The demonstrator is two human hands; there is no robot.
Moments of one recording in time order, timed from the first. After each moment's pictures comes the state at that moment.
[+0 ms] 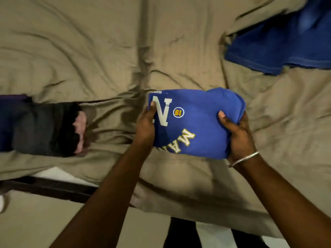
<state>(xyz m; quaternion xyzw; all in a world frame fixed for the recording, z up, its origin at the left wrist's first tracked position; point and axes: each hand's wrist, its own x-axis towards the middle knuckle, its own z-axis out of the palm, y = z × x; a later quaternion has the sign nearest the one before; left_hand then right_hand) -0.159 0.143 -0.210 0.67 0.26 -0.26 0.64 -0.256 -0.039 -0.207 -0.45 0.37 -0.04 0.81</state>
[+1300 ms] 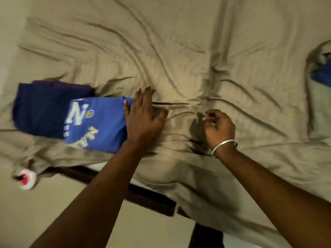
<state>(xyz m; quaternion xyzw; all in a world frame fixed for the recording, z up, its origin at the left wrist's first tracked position) -0.074 0.345 -0.173 0.97 -0.02 -0.10 0.21 -0.133 0.156 -0.246 -0.78 0.33 0.03 0.53</state>
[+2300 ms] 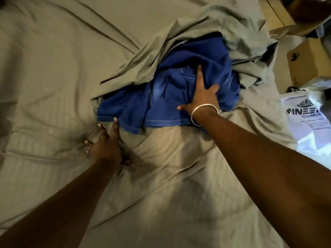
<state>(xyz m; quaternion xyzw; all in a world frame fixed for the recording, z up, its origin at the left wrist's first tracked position) -0.131 -0.142 -0.297 0.95 -0.05 -0.30 0.02 -0.137 -0.433 -0.228 -0.90 0.38 0.08 0.19</state>
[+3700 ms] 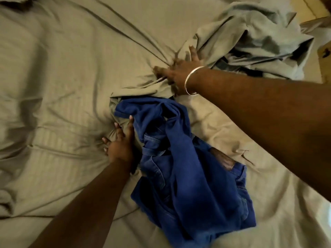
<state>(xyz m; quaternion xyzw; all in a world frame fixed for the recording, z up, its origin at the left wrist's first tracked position) -0.135 -0.149 -0.295 0.95 -0.03 -0.30 0.04 -0.033 -0.408 -0.202 -0.97 -0.09 0.22 -0.11</state>
